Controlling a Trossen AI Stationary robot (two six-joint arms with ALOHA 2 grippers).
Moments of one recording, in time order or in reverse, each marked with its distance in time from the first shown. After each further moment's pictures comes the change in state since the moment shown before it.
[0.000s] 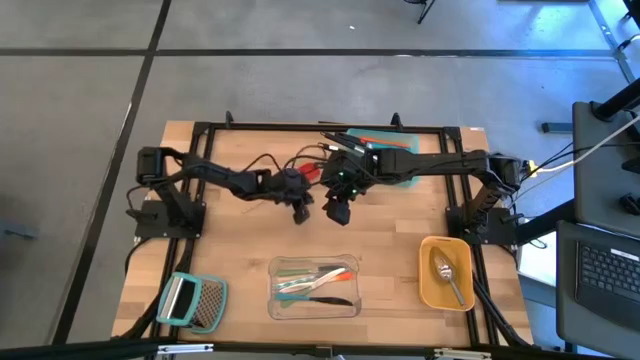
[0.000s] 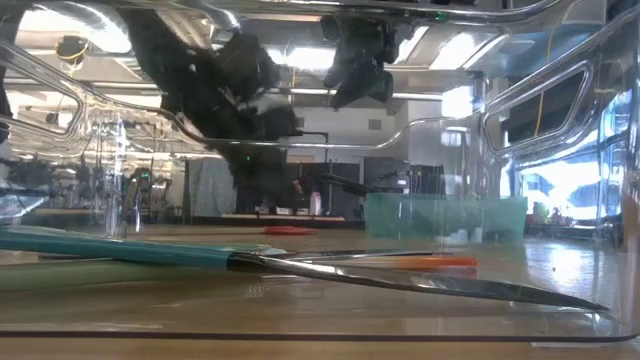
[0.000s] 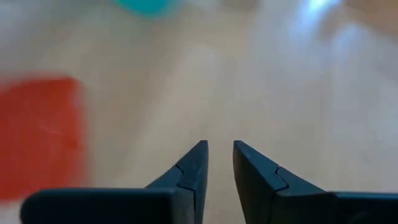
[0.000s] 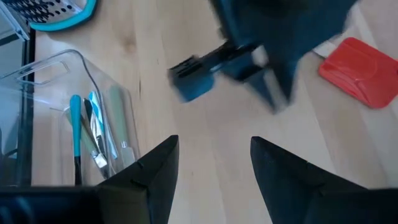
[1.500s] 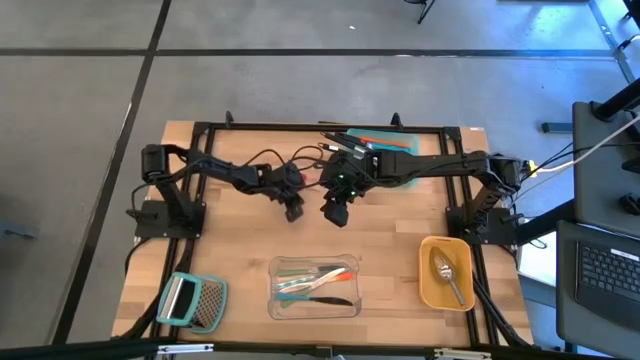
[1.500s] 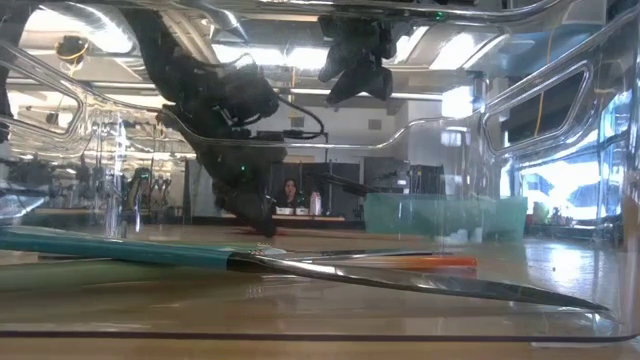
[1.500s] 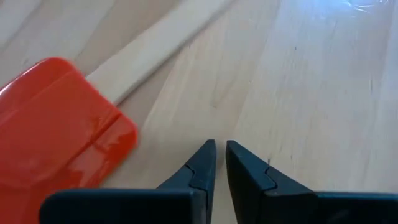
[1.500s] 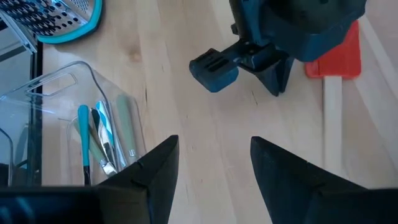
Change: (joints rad) left arm 0.079 0.031 0.002 -0.179 0.108 0.020; right arm 0.019 0.000 0.000 0.027 0.014 0.060
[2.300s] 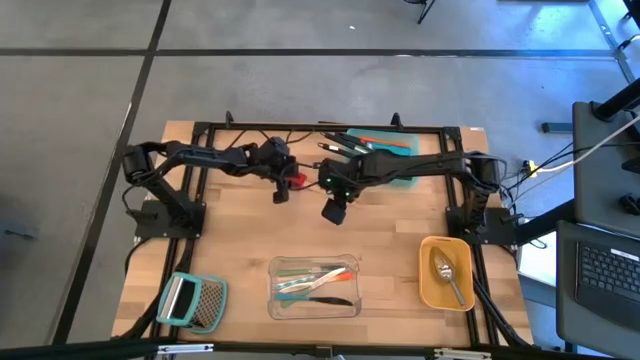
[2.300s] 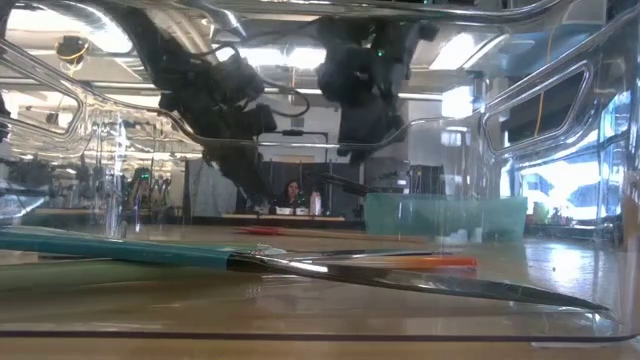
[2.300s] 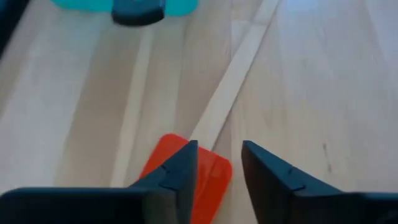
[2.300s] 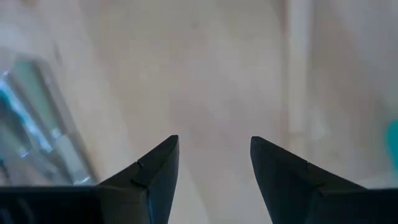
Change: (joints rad) left arm 0.186 -0.150 -0.002 -0.027 0.122 0.559; right arm -0.045 0.137 -0.001 -0.130 0.059 0.053
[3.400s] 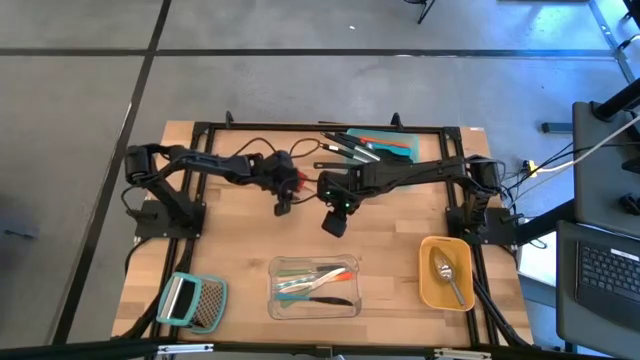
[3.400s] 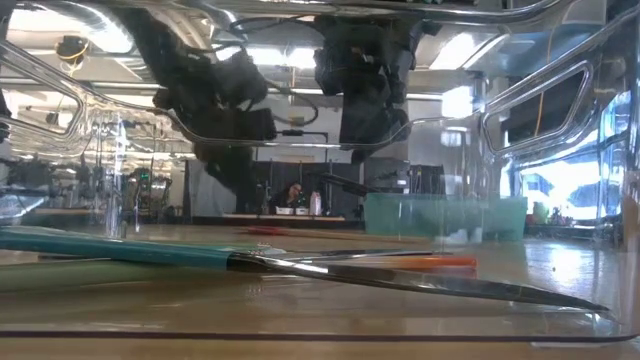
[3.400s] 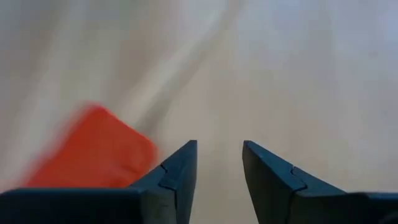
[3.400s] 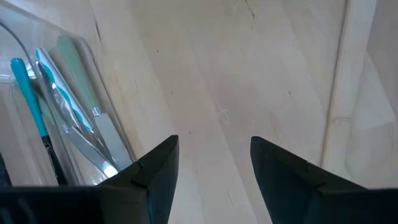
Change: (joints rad) left arm -0.109 0.014 0.000 -0.082 0.011 -0.186; right arm 0.071 0.007 0.000 -0.005 -0.070 0.060
